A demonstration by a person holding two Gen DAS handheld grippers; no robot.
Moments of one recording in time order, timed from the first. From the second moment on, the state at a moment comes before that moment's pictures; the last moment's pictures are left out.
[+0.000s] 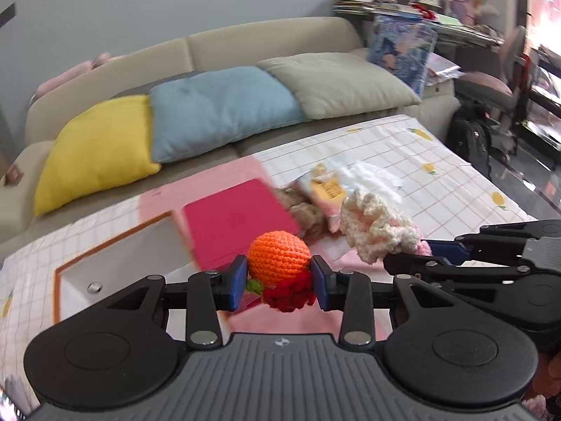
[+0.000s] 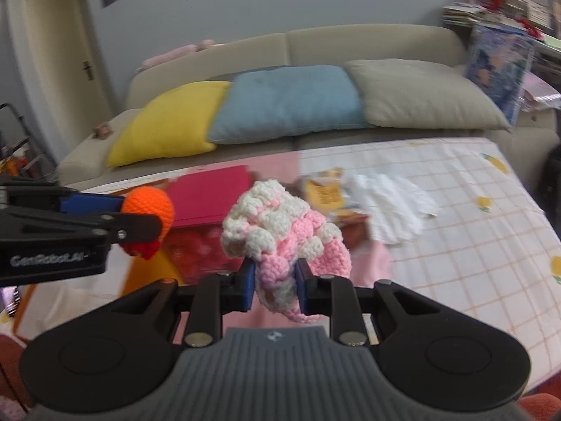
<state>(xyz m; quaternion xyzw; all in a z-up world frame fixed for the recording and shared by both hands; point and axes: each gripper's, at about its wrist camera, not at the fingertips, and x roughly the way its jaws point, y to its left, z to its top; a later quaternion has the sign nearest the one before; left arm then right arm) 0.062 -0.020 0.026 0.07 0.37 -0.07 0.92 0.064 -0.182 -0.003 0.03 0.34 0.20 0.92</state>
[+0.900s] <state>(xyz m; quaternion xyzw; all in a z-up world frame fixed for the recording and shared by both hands) 0.059 0.108 -0.050 0.06 0.56 -0.07 0.82 0.104 0.010 -0.008 -0.15 0.41 0.41 0.80</state>
